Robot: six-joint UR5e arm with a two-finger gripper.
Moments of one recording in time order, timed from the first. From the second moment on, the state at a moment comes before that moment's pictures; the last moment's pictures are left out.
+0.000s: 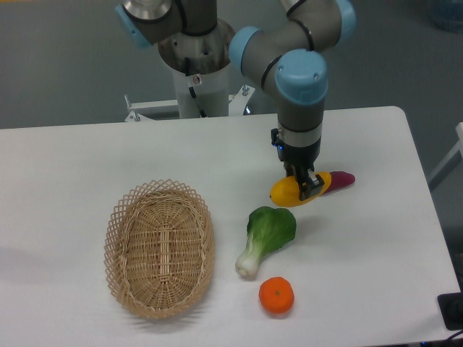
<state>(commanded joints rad) 2.59 -1.77 -1.70 -1.00 1.44 1.58</state>
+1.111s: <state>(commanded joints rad) 2.60 -1.77 -1.62 -0.99 1.29 1.42</state>
